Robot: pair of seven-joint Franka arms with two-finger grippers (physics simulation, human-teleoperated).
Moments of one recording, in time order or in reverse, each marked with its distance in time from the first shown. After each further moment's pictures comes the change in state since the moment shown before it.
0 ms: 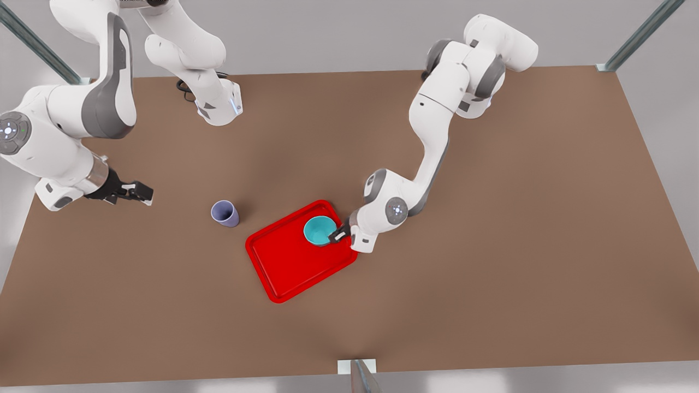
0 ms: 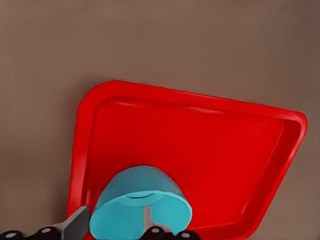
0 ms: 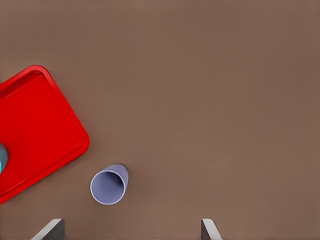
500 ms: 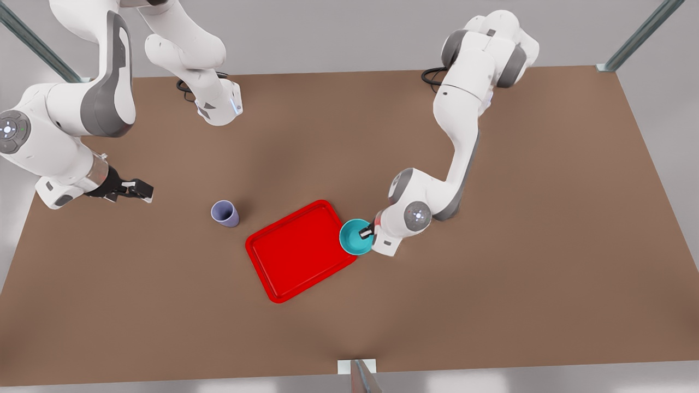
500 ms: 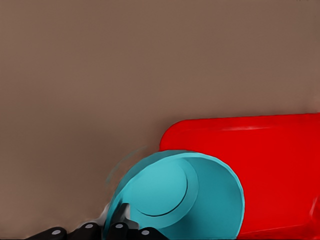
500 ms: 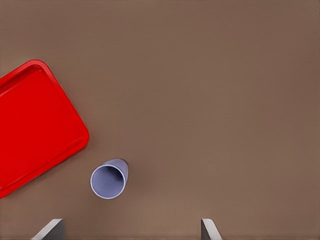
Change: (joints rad) left arm 0.045 -0.079 -0.009 -0.010 0.230 -0.225 -0.001; right arm -0.002 -0.018 -0.002 -0.011 0.002 -0.018 -0.004
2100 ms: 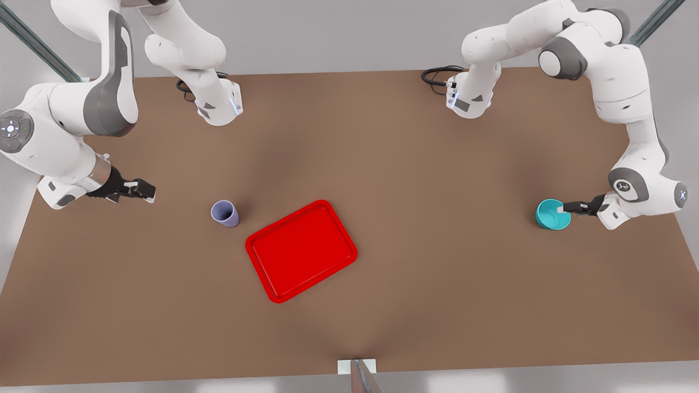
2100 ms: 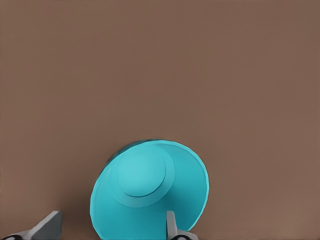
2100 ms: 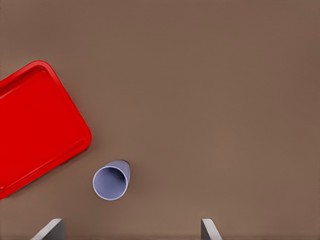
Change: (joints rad) left arm 0.896 -0.175 0.209 -0.500 0.108 -0.014 1.679; right arm 0.005 0.001 0.004 0.005 0.000 0.004 0.000
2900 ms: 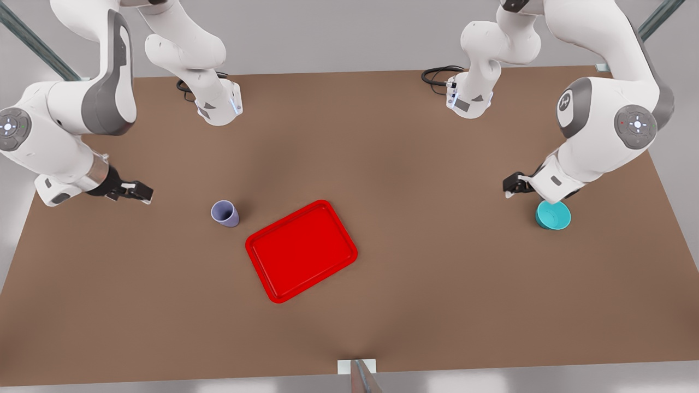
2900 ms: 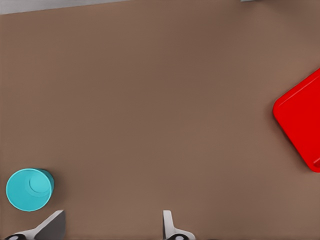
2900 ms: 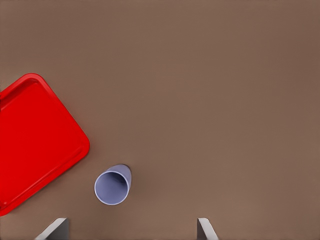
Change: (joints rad) left arm -0.558 -0.426 -0.087 0.325 0.268 -0.413 -0.758; right arm -0.007 -0.004 0.001 -0.002 -0.003 0.006 0.086
